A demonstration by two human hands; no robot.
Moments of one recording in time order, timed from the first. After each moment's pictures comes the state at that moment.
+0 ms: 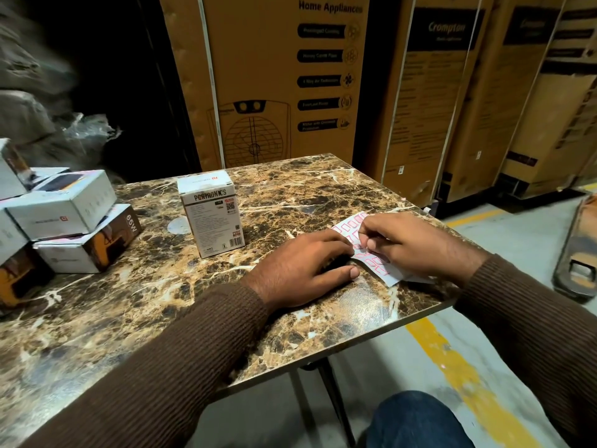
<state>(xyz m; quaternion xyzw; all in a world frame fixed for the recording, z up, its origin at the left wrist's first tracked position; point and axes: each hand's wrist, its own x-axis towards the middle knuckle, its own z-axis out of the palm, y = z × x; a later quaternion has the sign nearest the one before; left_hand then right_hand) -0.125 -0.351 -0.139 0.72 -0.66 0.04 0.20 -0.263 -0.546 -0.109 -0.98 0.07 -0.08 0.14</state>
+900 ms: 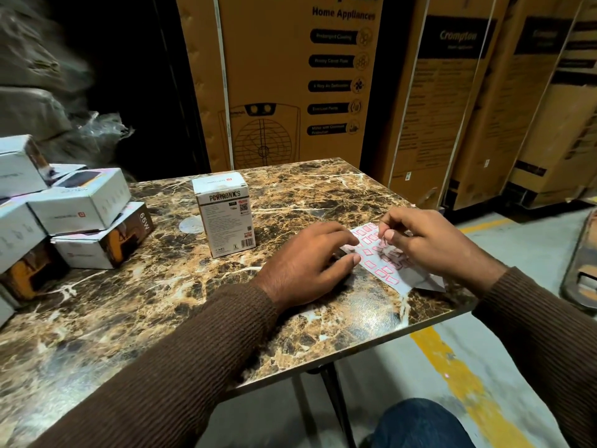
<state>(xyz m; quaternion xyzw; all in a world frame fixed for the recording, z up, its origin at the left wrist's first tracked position) -0.127 -0.347 -0.135 0.73 -0.62 0.09 0.27 -0.267 -0.547 -0.109 -0.94 0.13 -0.19 0.24</state>
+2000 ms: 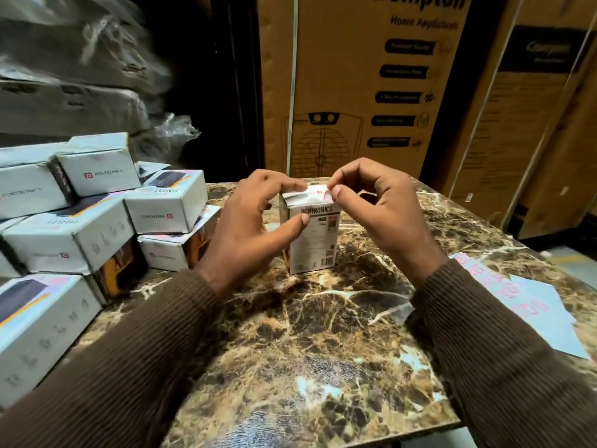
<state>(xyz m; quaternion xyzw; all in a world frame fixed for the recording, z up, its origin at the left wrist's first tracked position) -0.017 -0.212 -0.092 0.74 -0.46 0.22 0.43 -0.115 -0.410 -0.072 -0.82 -0.09 -0.38 0.41</state>
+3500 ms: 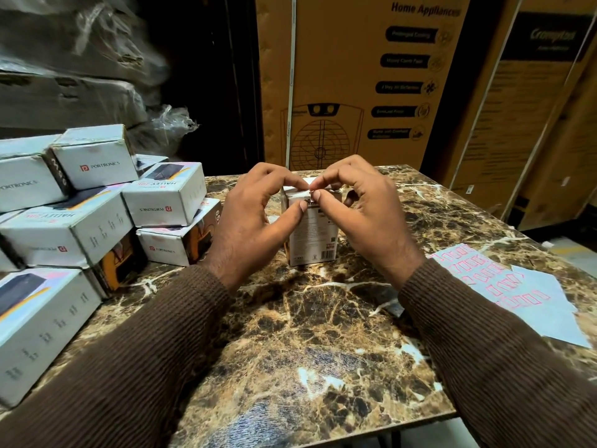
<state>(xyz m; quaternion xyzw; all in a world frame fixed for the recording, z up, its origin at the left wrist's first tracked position) -0.014 -0.222 -0.102 0.75 -0.44 0.23 0.44 -0.099 -0.396 -0.090 -0.85 -0.07 -0.44 0.29</state>
